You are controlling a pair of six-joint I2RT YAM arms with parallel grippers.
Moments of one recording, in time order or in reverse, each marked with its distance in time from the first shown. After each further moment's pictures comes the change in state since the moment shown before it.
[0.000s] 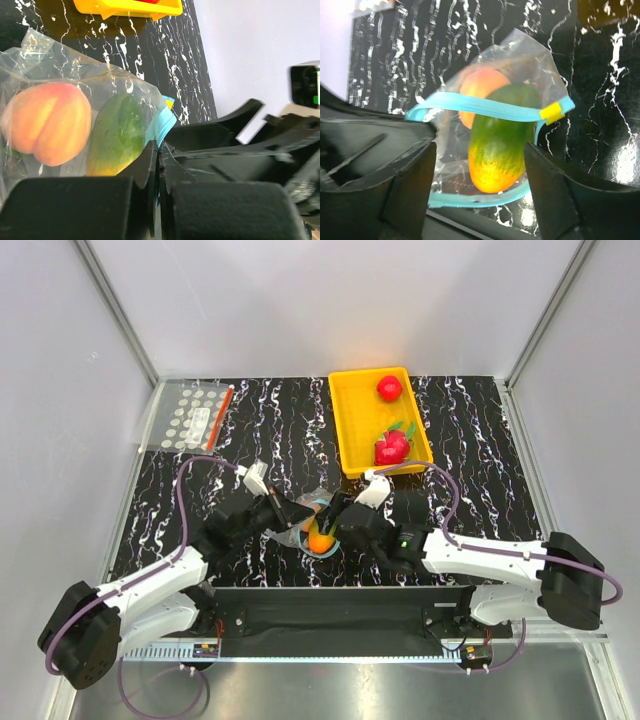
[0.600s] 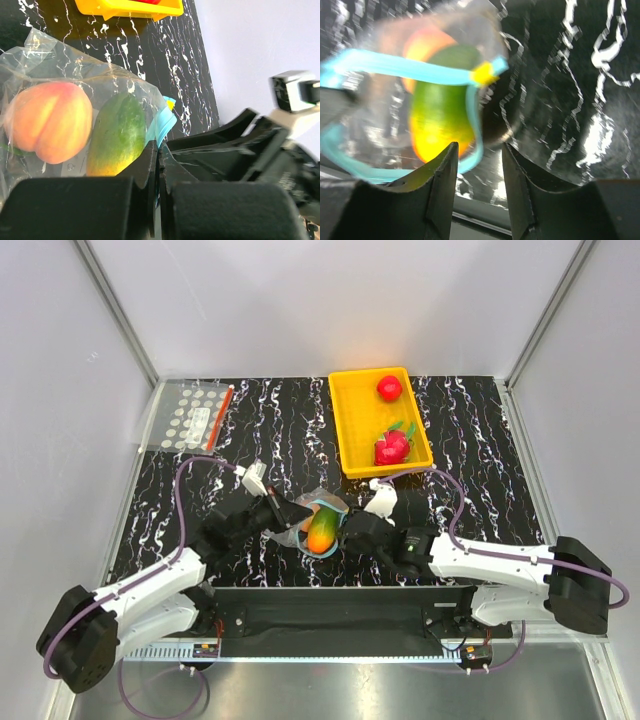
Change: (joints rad) left arm 0.004 -0.023 0.000 -0.025 -0.001 0.011; right arm 0.001 -0.060 -0.033 -0.175 -0.042 0.013
